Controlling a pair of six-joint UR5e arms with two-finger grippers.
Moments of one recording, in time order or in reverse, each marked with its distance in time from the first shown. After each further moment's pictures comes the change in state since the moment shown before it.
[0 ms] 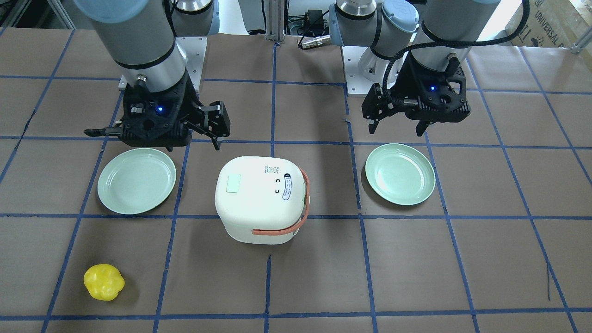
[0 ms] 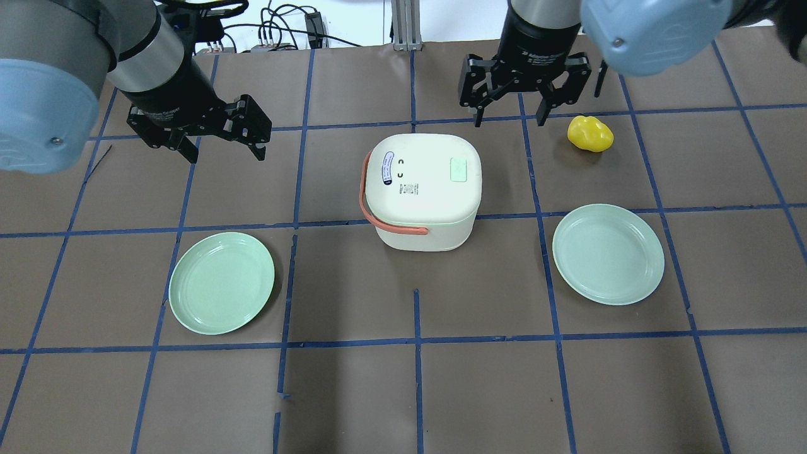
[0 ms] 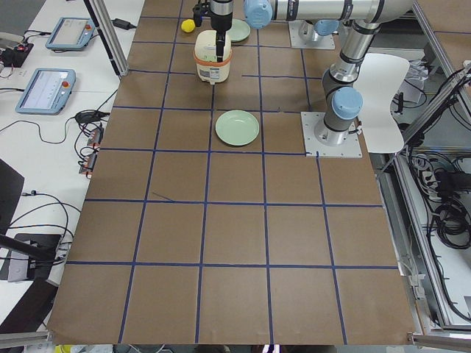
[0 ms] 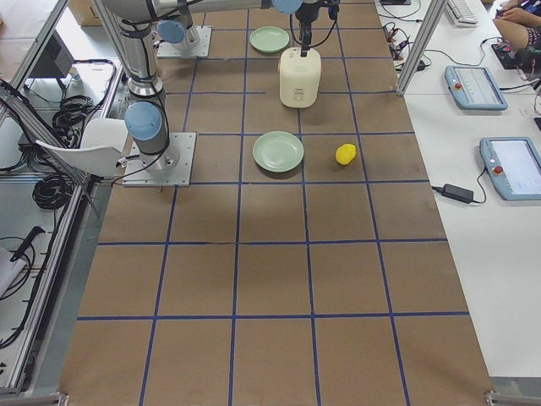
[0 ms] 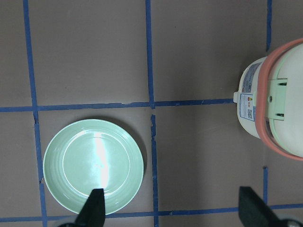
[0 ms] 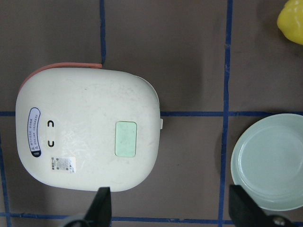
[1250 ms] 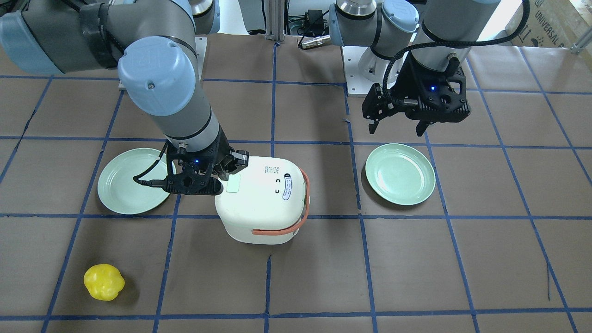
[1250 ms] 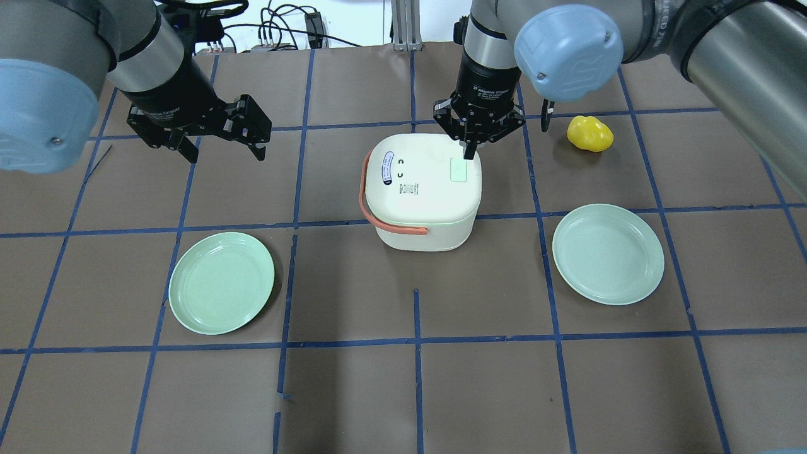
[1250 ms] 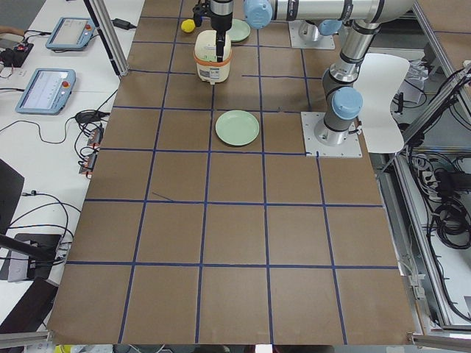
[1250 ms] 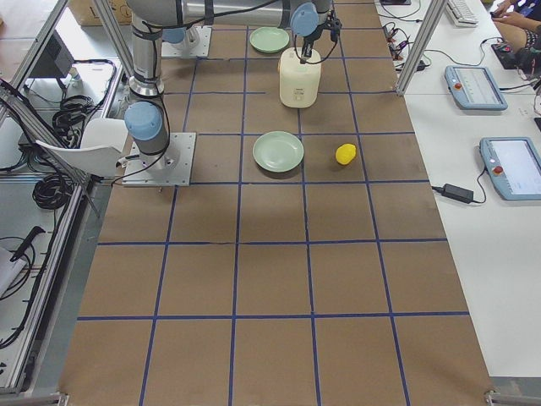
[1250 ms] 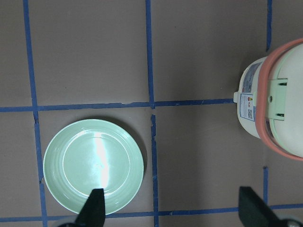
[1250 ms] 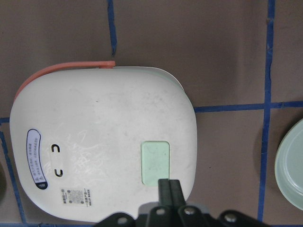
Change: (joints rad) left arm 0.000 0.000 0.000 0.000 0.000 0.000; right arm 0.020 0.112 0.036 -0.051 0.063 0.083
